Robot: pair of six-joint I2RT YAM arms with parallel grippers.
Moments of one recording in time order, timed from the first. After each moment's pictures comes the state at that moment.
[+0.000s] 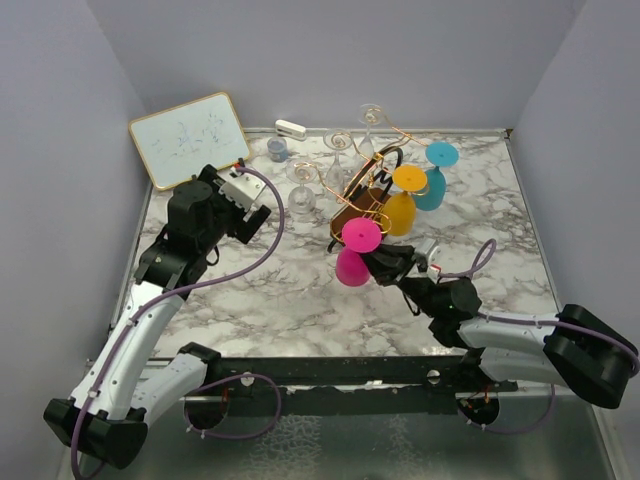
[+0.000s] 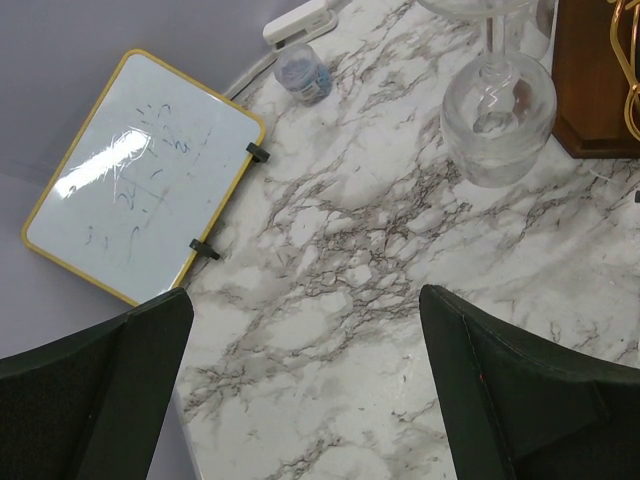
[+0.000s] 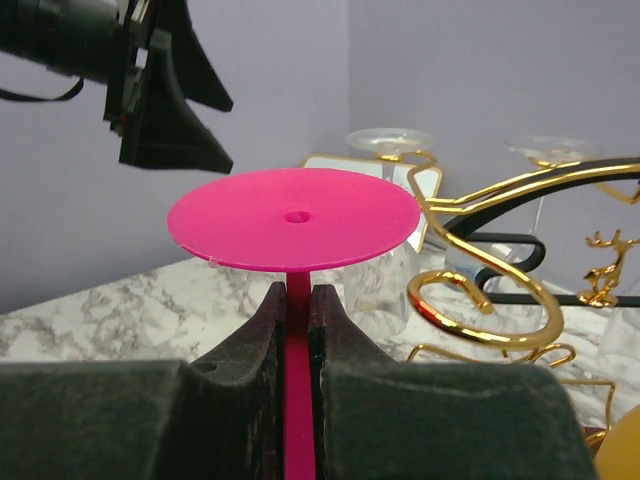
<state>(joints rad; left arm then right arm) -0.35 0.91 1.03 -0.47 -0.01 0.45 0.89 1.13 0.21 1.38 -0.03 0.00</state>
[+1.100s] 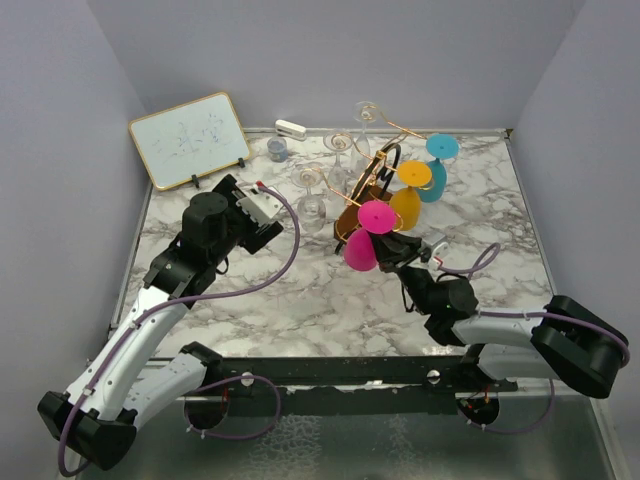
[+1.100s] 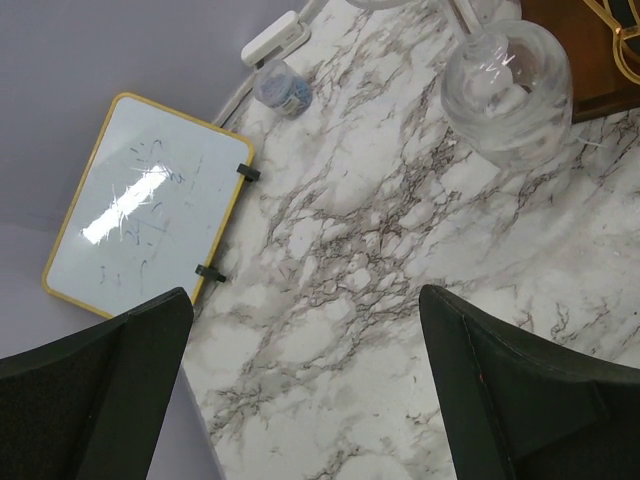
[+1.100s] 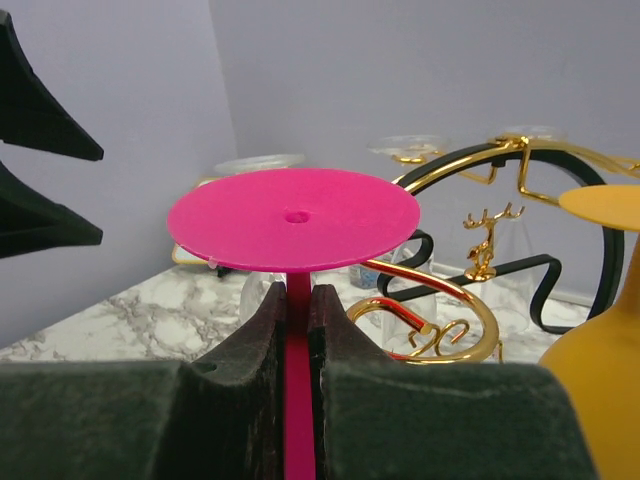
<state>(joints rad) -0.47 0.89 0.96 -0.44 -0.07 0.55 0.89 1.24 0.24 1.50 0.26 -0.07</state>
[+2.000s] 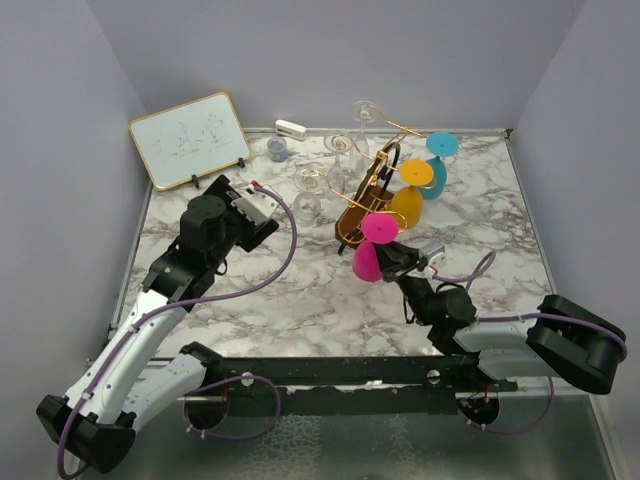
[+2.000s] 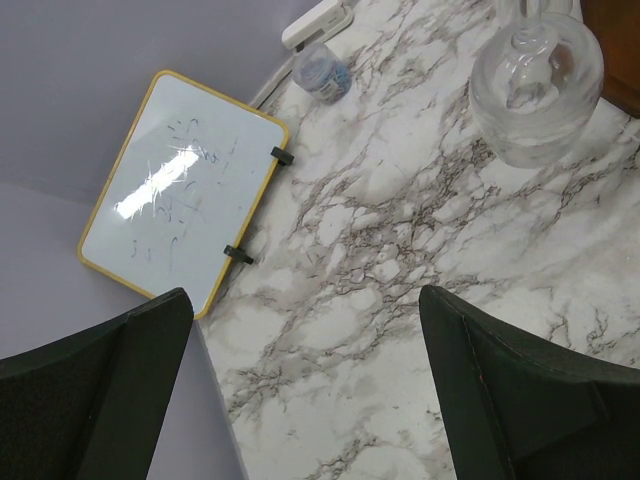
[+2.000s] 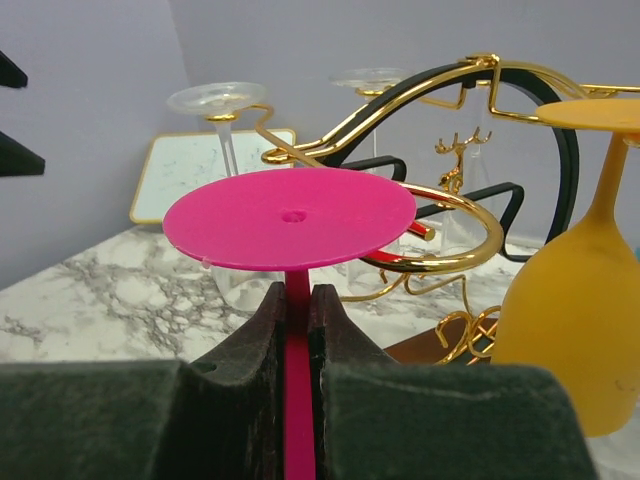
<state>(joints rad) -0.48 0.86 0.93 -0.40 -0.17 0.57 0.96 1.22 0.15 1.52 0.41 -0.10</state>
